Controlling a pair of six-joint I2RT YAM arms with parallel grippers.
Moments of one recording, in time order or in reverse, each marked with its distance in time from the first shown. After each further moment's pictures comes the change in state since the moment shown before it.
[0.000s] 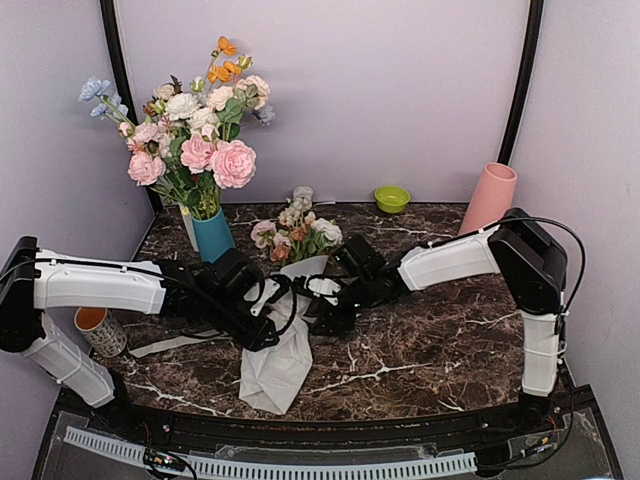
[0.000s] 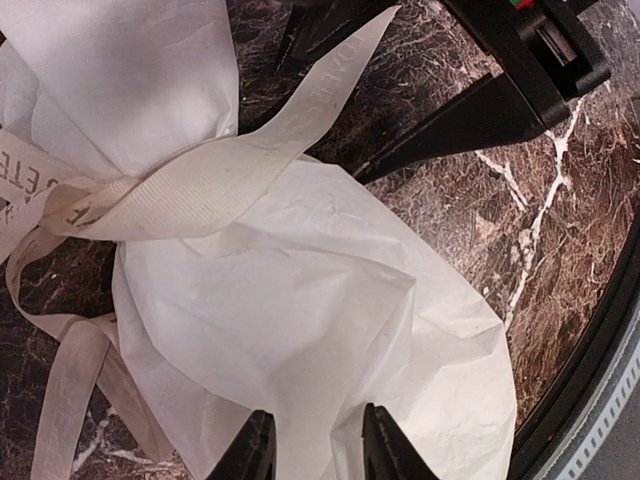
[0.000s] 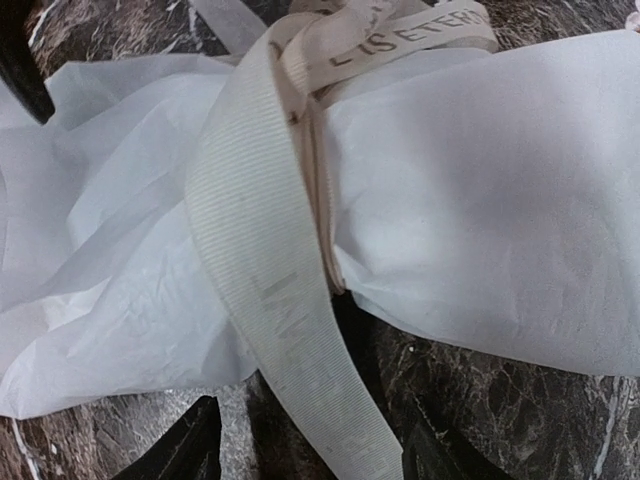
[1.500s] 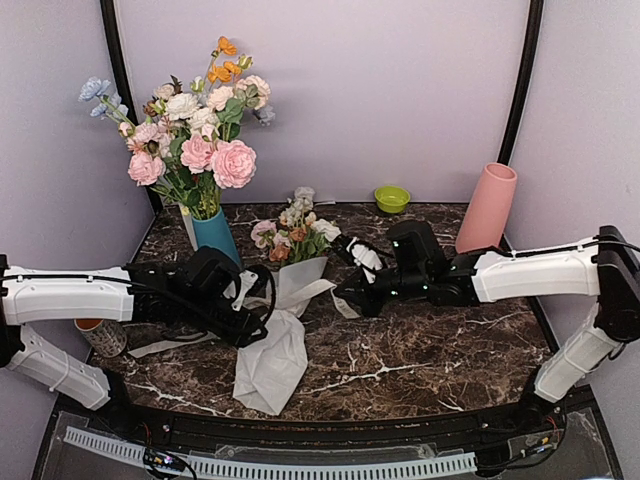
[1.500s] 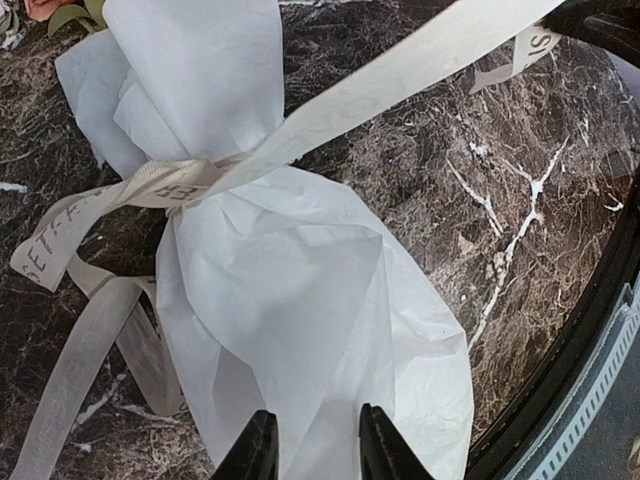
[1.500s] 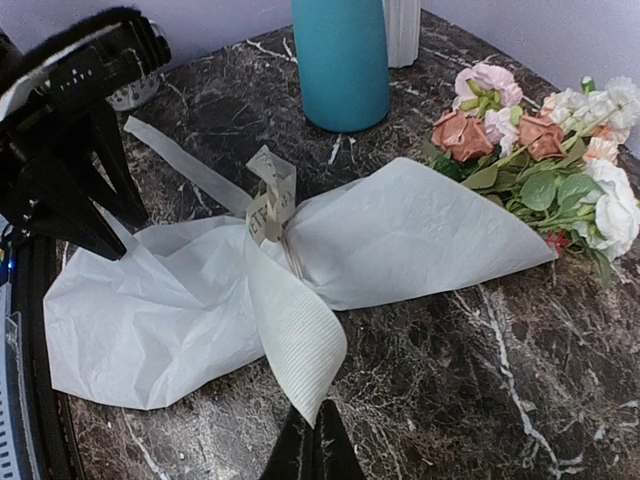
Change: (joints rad) left arm 0.000 -0.179 -0.087 0.005 -0.031 -0.122; right arm 0.022 -0.468 -0.346 0.246 0.127 0.356
